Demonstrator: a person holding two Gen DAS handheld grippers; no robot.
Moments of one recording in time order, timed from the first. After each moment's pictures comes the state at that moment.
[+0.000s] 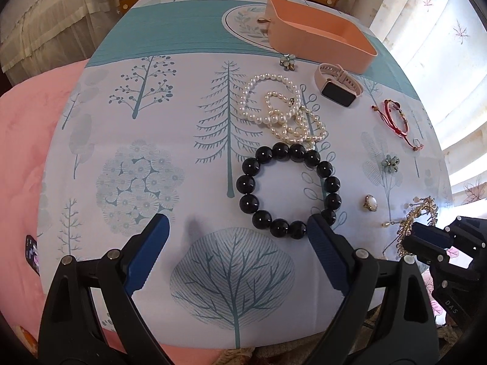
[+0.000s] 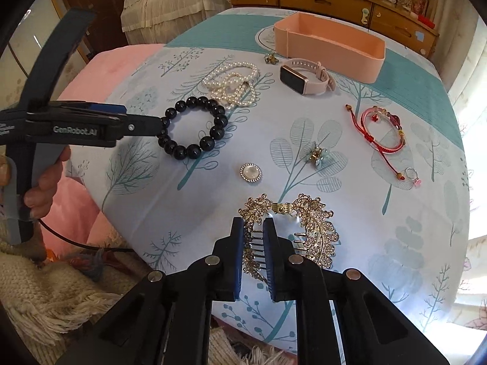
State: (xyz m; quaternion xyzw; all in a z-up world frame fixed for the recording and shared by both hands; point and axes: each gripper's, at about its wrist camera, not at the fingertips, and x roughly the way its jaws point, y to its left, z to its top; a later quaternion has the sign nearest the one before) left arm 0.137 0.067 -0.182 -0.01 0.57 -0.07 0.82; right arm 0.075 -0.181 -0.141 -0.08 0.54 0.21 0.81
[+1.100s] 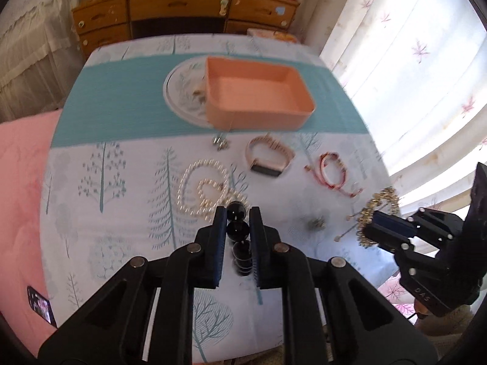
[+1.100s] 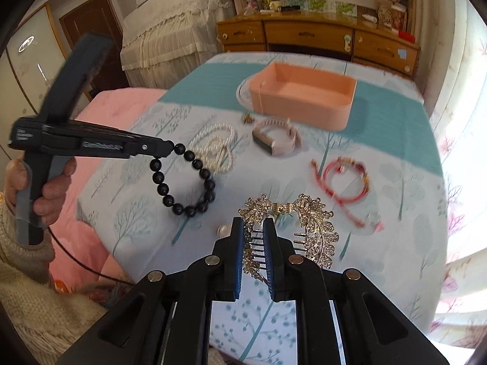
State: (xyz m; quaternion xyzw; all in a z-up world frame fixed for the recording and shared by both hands) left arm 0.192 0.021 -0.088 -0.02 0.51 -0.17 0.84; right arm 0.103 -0.217 -0.086 -0.03 0.47 0.20 0.86
